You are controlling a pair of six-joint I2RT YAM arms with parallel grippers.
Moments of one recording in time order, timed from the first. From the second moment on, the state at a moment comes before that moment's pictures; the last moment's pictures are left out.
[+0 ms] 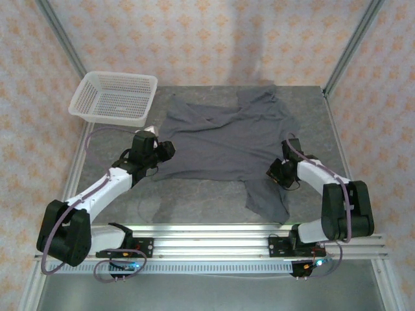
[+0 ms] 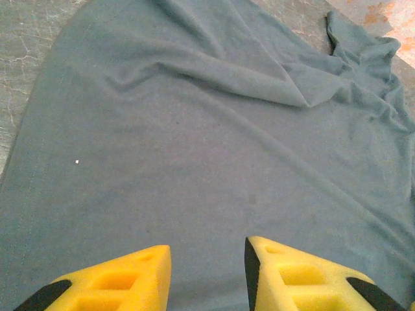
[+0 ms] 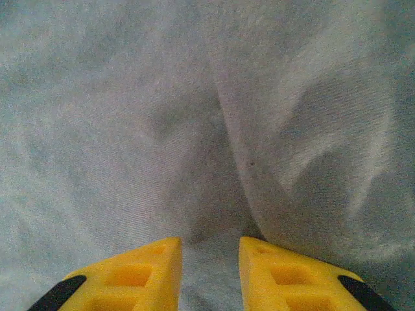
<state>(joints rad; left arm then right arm) -0.29 1.24 0.70 -0.13 0.05 -0.68 0.08 1.40 0.69 -0.53 -0.17 0.76</state>
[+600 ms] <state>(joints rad) -0.29 1.24 0.70 -0.13 0.05 -0.67 -0.21 1.14 0.56 -0.55 -0.14 0.84</state>
